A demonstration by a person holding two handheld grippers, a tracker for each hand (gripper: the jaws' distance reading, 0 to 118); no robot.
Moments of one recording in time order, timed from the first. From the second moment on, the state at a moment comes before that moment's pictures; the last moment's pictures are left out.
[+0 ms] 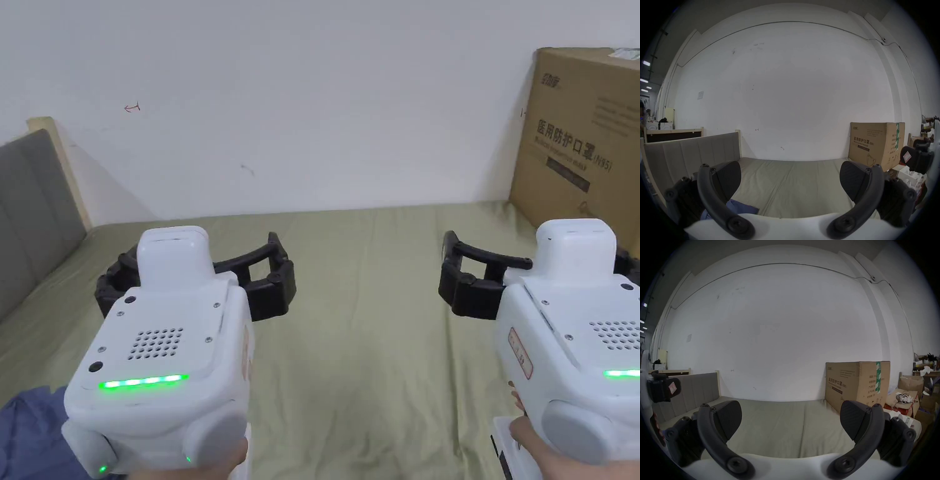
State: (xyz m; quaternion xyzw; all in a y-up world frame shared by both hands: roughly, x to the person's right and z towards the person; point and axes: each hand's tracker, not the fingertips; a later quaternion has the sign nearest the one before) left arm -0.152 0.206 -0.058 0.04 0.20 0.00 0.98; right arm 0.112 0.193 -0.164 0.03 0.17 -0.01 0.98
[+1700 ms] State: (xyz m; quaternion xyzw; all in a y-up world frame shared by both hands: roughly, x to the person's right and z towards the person) left arm -0.170 0.208 -0.059 -0.06 0.16 0.00 0.99; right arm 0.120 0.192 -0.172 -0.03 0.18 -0.01 0.98
